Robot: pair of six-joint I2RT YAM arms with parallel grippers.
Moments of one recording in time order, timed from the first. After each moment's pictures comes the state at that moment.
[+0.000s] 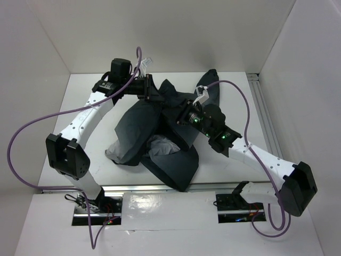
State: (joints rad) left arm -0.32 1.67 1.64 -0.55 0.78 -0.40; right arm 0.72 1.19 0.88 0.28 -0.07 0.86
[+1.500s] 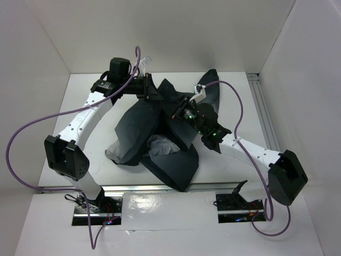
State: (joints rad) left arm -0.32 1.65 1.66 -0.57 0.76 -0.40; right arm 0.72 1.33 0.87 0.48 0.03 0.93
